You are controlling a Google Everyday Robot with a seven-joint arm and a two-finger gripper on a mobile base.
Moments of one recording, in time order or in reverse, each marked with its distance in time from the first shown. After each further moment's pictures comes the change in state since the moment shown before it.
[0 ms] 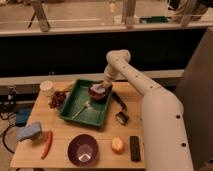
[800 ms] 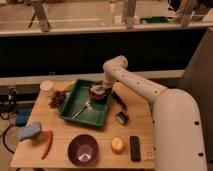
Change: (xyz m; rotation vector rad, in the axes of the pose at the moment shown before) arm -0.003 0.007 0.007 0.175 0.073 -0.057
